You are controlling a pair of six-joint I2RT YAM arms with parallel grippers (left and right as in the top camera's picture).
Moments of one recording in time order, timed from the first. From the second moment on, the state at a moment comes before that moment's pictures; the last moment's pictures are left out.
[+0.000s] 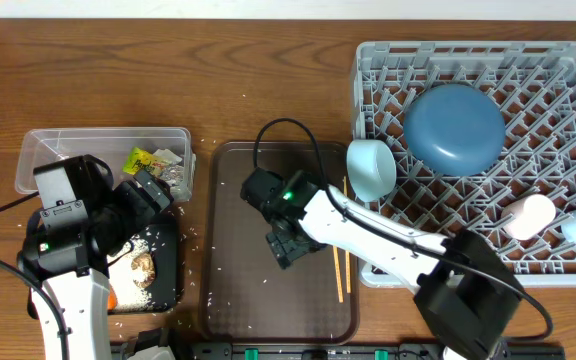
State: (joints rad) left arm 0.29 1.02 0.93 -0.96 0.27 -0.48; right arm 0.94 1.90 1.39 -1.11 0.10 0.47
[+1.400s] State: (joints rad) left arm 0.29 1.02 0.93 -0.96 0.25 -0.48; right arm 0.90 1.94 1.23 -1.04 0.35 0.09
